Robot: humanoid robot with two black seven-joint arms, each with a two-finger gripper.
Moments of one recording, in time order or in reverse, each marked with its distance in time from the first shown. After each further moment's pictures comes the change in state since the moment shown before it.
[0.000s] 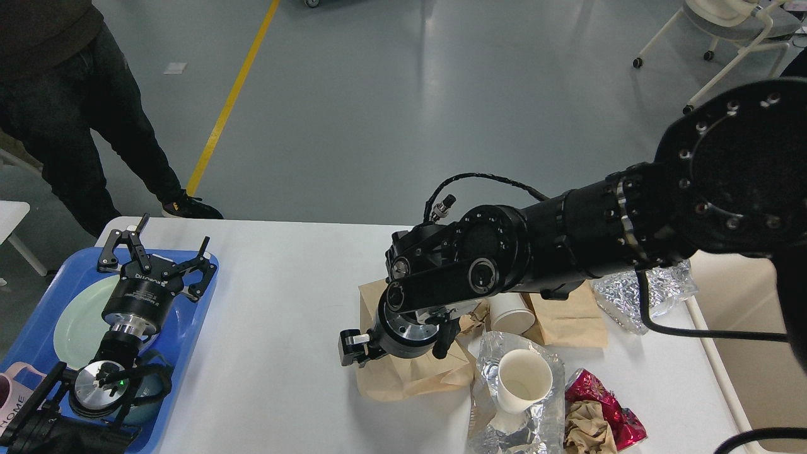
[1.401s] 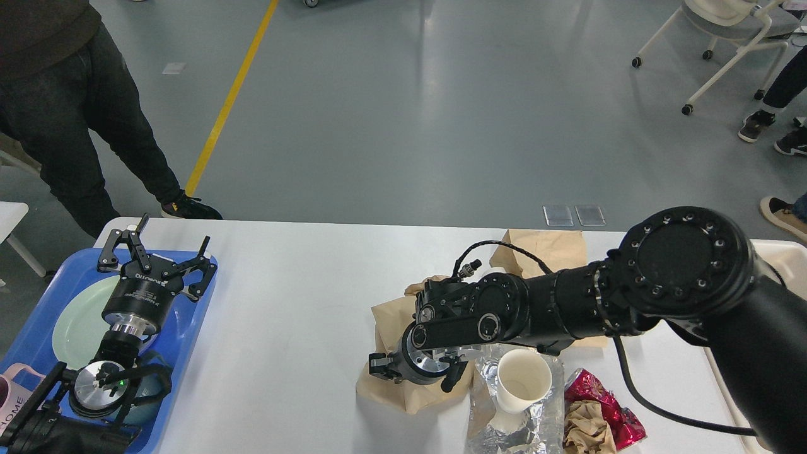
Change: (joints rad) left arm 0.000 0.000 0.000 0.000 0.000 -0.006 -0.001; right arm -0.431 0.004 0.035 -0.253 -0.173 -0.096 0.000
